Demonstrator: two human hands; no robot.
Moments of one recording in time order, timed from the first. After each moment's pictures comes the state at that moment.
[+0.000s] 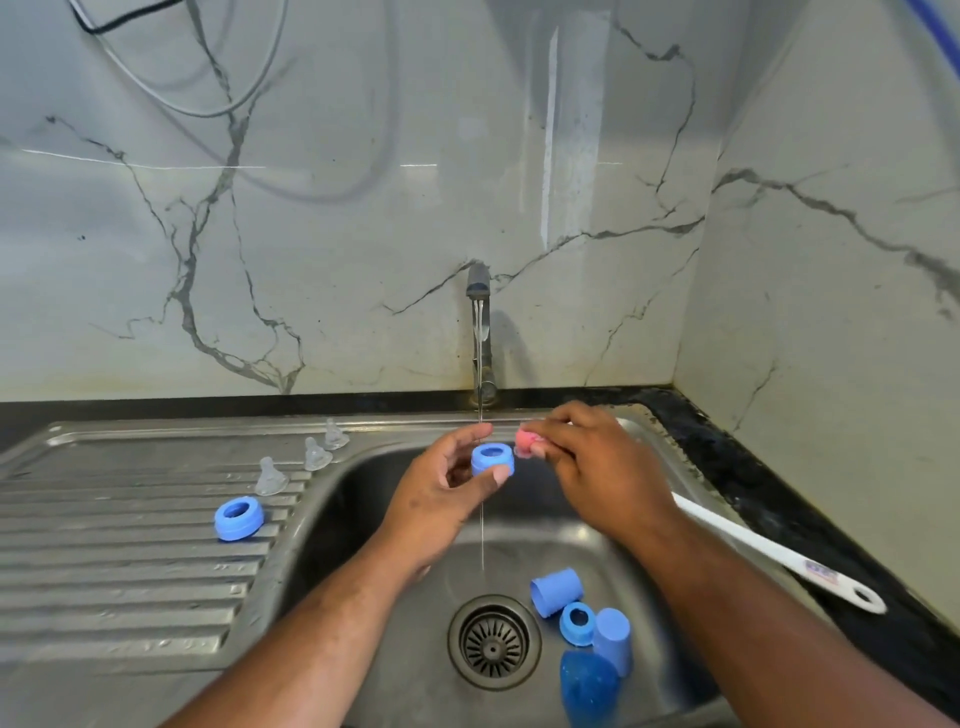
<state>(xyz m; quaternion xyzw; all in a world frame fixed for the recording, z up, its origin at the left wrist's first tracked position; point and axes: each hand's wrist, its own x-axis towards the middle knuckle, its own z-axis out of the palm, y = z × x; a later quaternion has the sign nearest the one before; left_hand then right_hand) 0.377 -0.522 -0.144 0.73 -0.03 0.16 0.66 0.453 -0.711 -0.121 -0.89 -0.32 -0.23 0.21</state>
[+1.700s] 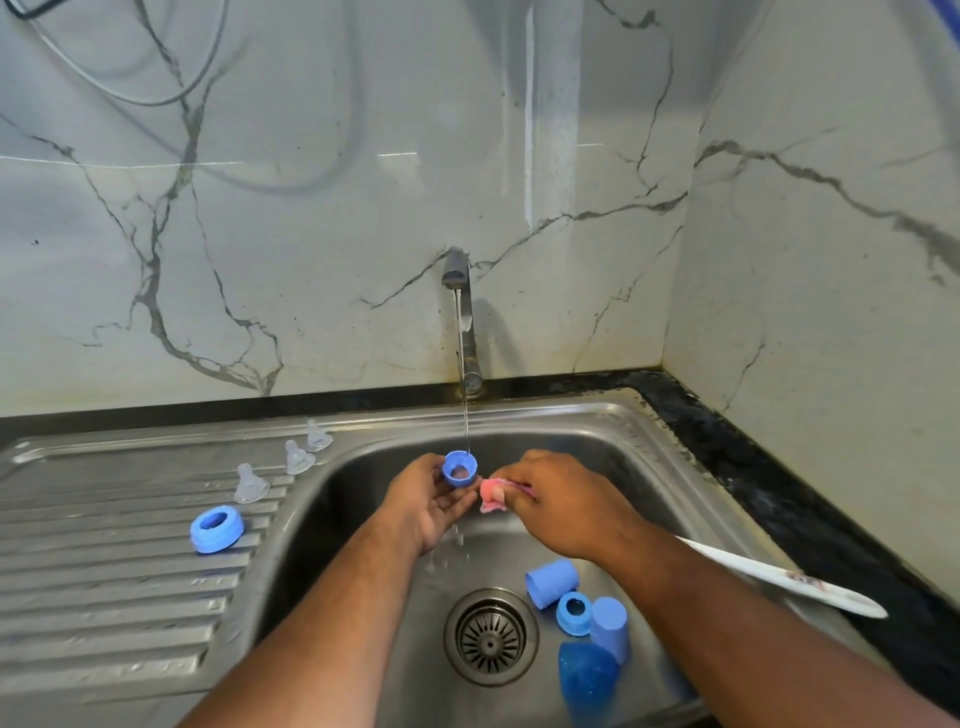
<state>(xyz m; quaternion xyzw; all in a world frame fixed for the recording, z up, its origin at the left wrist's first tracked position) 0.448 -0.505 -0.179 0.47 0.27 0.02 0.84 0.441 -0.691 -0.143 -0.93 -0.31 -0.03 0.21</state>
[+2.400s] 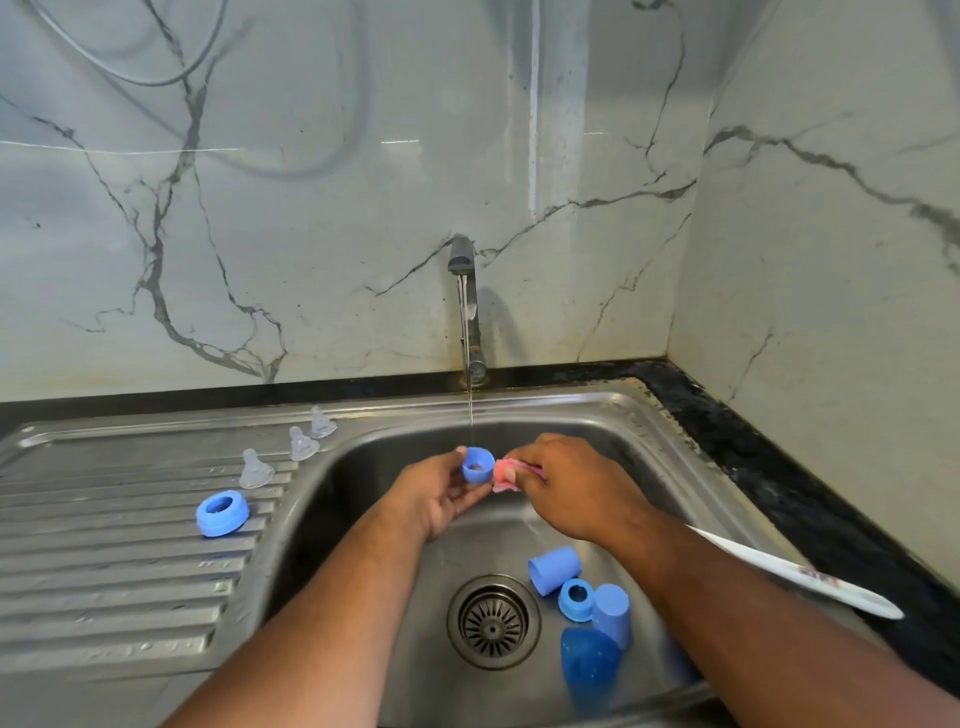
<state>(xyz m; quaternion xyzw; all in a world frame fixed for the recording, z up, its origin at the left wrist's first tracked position) 0.447 -0.510 -0.179 0.47 0.23 0.00 0.85 0.440 -0.693 -0.139 -0.93 -0.28 -0.04 0.21</state>
